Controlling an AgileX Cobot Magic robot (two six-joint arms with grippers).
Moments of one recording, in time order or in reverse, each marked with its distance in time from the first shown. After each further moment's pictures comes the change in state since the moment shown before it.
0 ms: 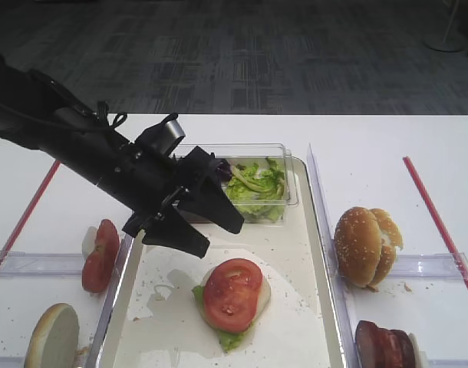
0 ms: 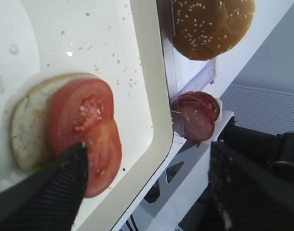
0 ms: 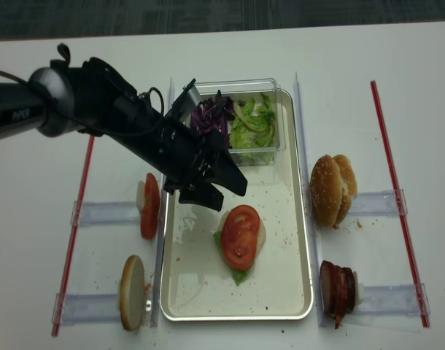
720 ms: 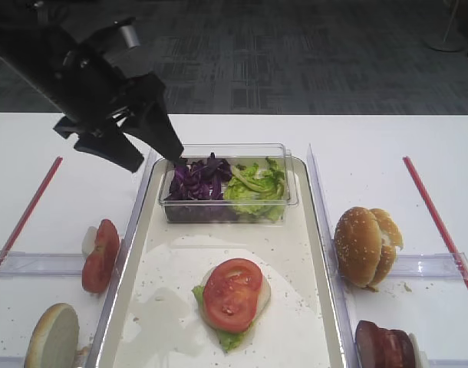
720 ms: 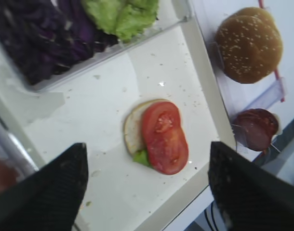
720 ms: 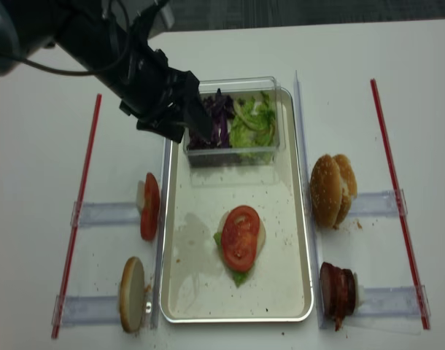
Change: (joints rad) left arm 0.078 -0.167 -0.251 0.438 0.032 -0.245; right arm 0.000 0.000 0.000 0.000 0.000 0.000
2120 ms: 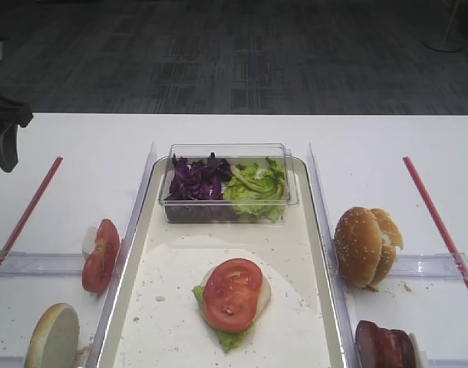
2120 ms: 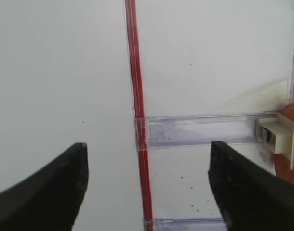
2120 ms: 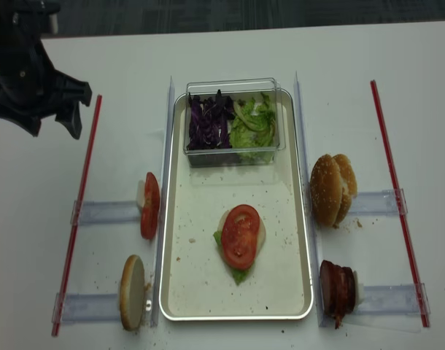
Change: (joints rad) left arm 0.223 -0.042 -0.017 0.719 0.017 -0.353; right arm 0.000 0.000 0.000 0.000 0.000 0.000
